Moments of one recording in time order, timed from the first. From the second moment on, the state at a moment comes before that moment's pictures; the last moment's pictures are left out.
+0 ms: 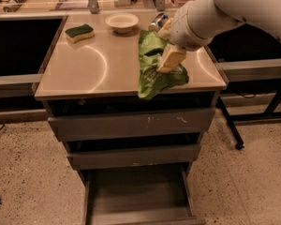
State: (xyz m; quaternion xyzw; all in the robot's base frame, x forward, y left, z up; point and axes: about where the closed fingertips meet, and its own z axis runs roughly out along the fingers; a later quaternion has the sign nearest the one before) arm 0.625 -0.077 0.940 -0.67 0.63 -0.07 0.38
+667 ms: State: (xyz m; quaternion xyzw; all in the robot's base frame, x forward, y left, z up) arm 0.725 -0.056 0.930 -0.62 0.66 -0.01 0.42
